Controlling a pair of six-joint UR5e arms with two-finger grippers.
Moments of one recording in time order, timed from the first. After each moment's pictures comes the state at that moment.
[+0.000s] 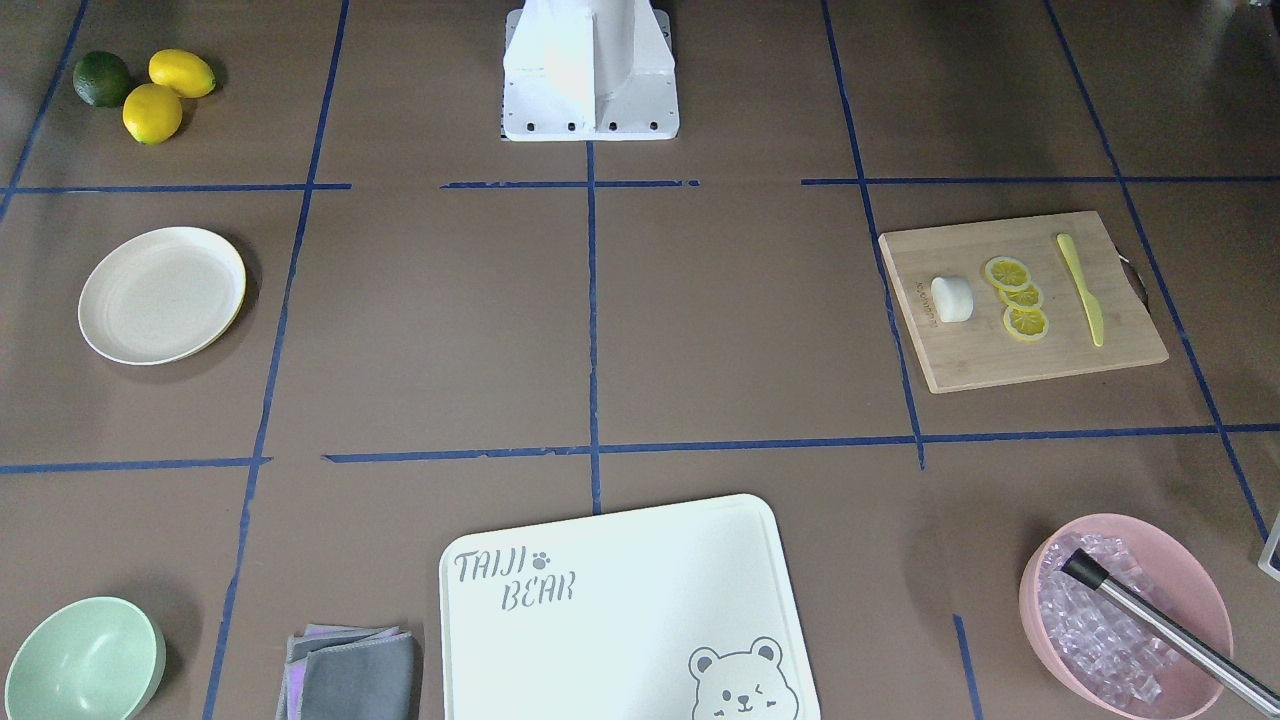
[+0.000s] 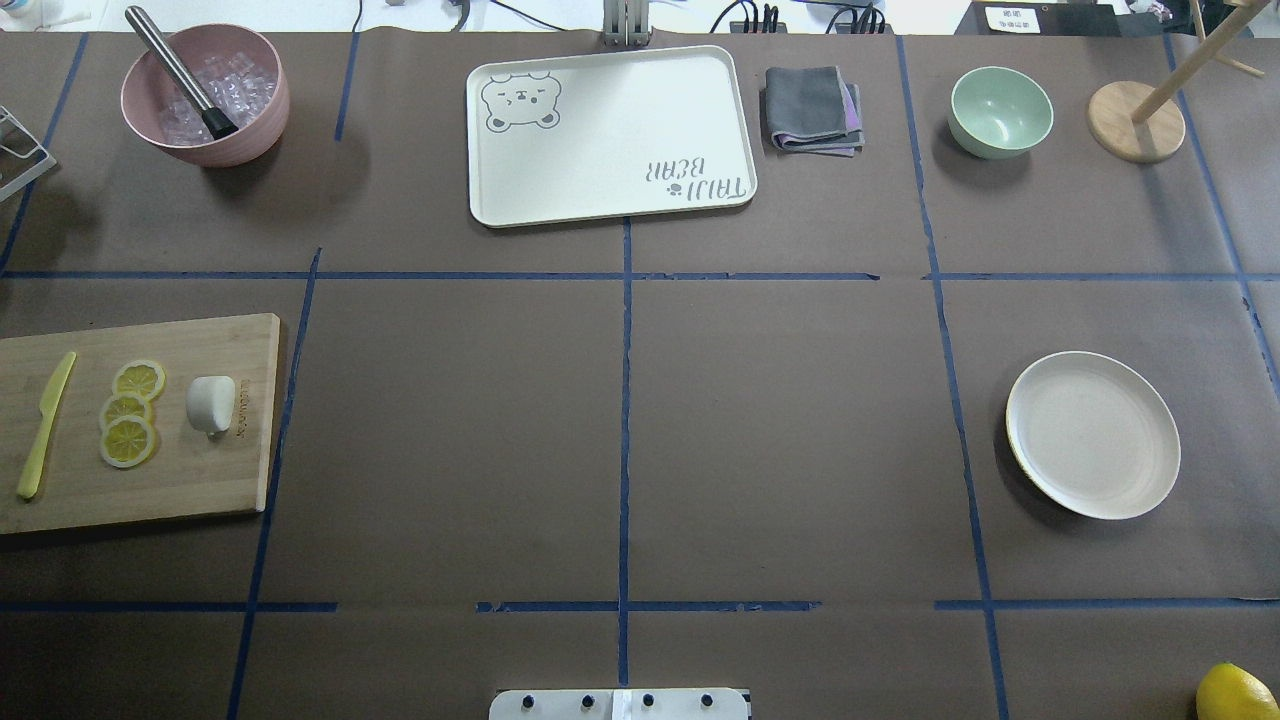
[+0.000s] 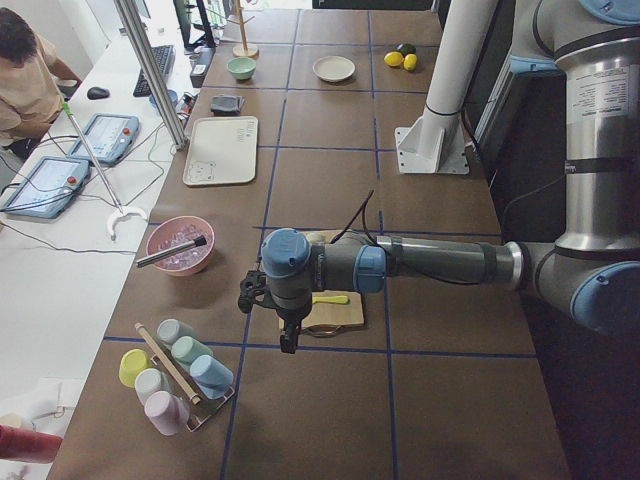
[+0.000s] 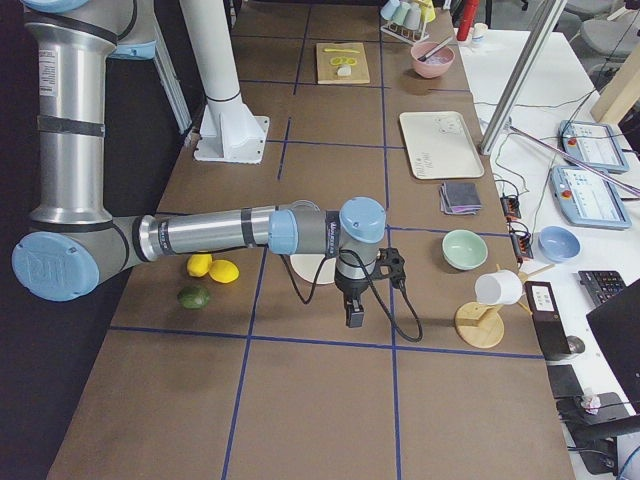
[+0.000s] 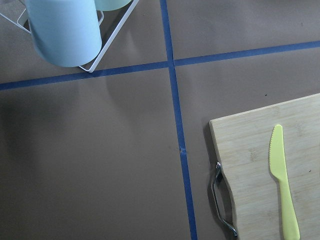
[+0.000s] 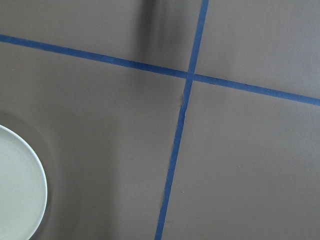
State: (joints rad) left arm -1.56 -1.45 -1.74 -1.55 -2.36 0.11; right arm 1.50 -1.65 1.81 -1.69 2.27 -0.11
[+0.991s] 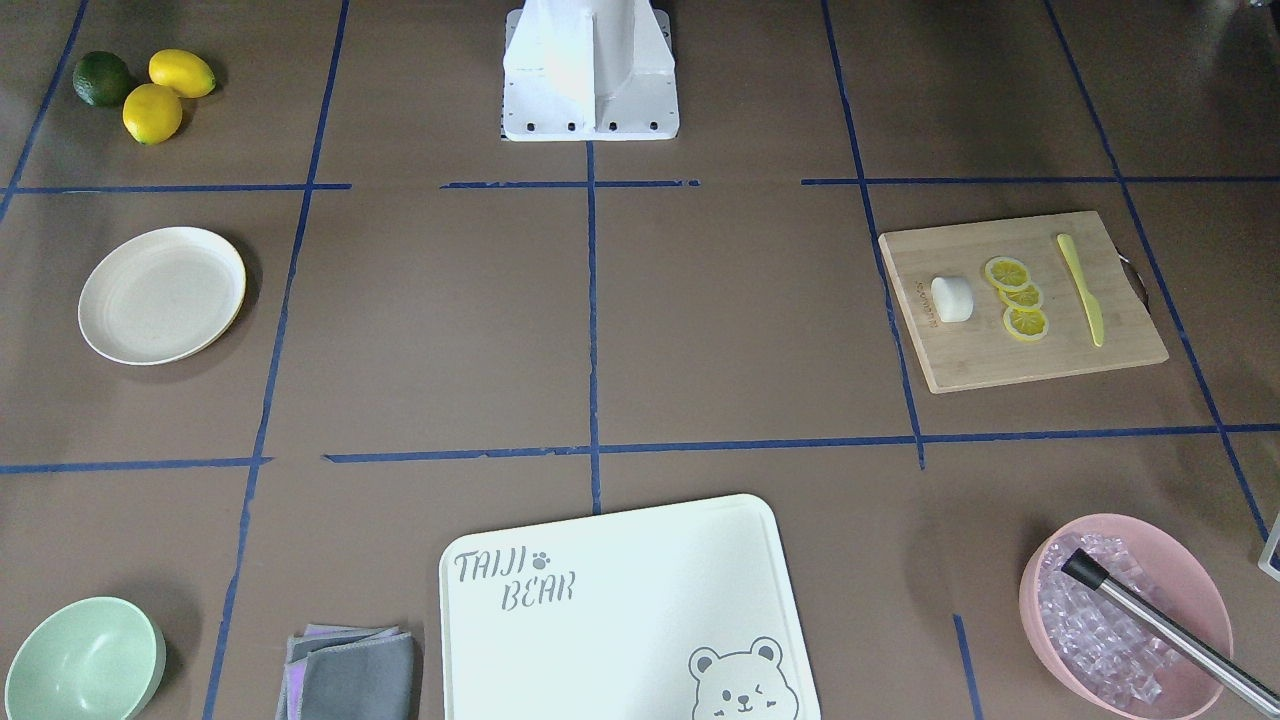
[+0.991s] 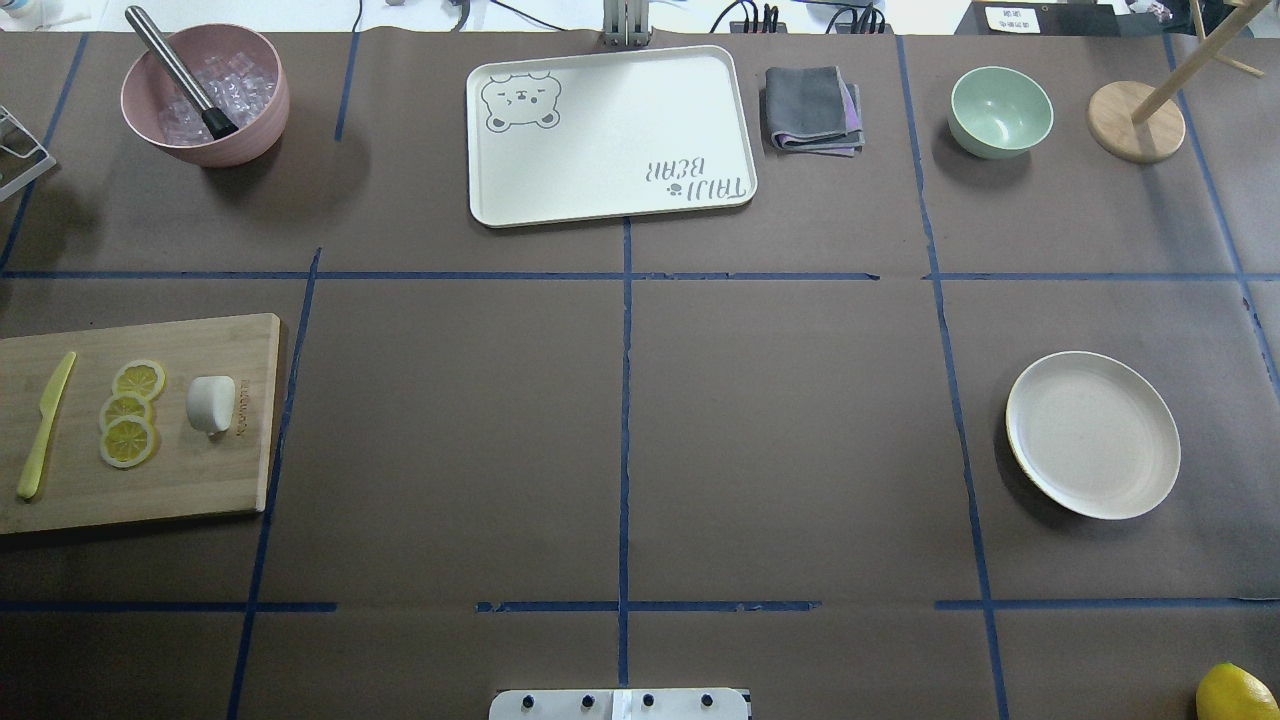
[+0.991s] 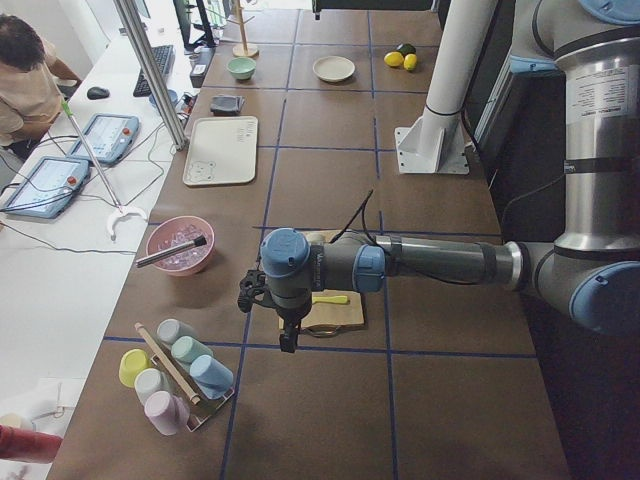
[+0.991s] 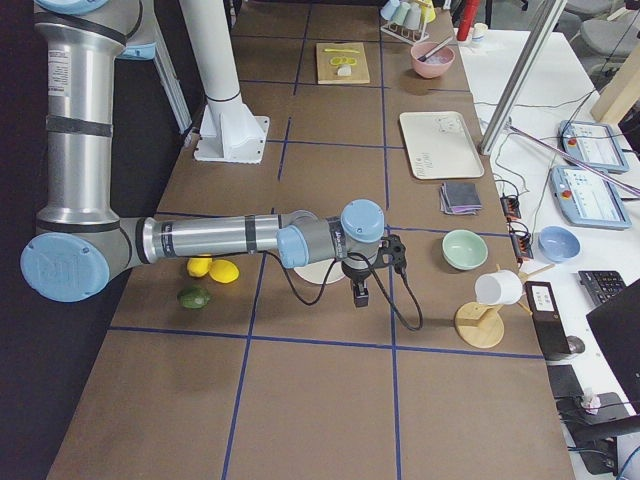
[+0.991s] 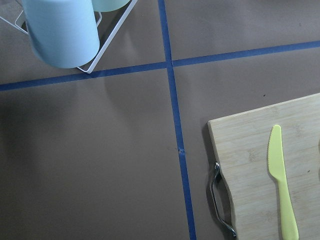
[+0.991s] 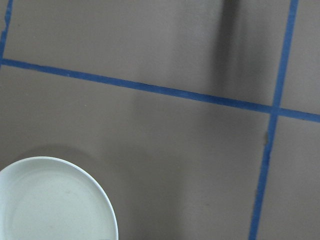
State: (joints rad) left arm -1.56 -1.46 -1.74 -1.55 -2.36 0.11; right arm 1.35 -1.66 1.72 -1.29 2.40 0.22
